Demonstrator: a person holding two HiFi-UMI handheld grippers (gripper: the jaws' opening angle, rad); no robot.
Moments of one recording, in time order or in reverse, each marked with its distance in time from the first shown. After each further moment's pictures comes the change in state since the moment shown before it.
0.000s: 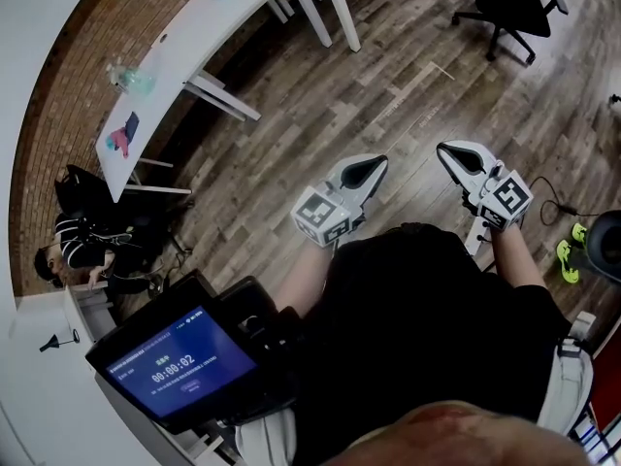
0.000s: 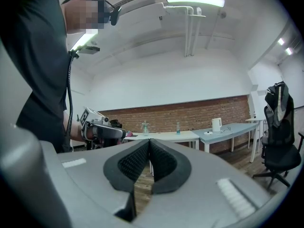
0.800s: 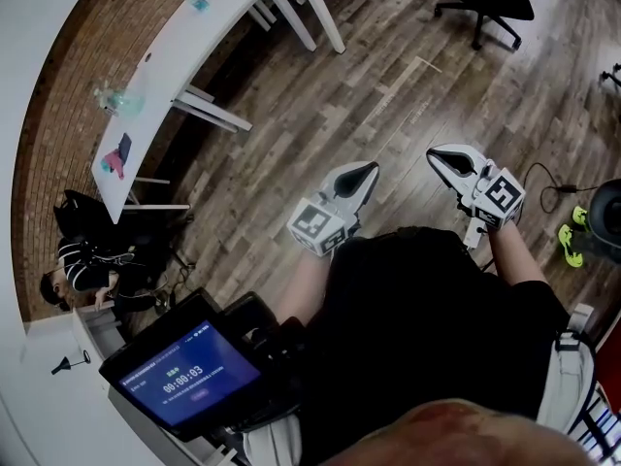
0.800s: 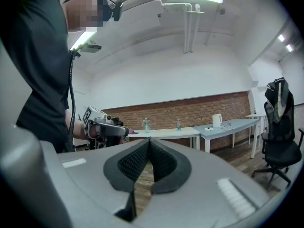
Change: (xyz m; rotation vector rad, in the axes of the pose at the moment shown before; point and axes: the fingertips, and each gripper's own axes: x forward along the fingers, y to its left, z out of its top) left arm 0.011 -0.007 -0.016 0.002 0.019 -0.003; right arm -0.015 0.005 -0.017 0.031 0.024 0.031
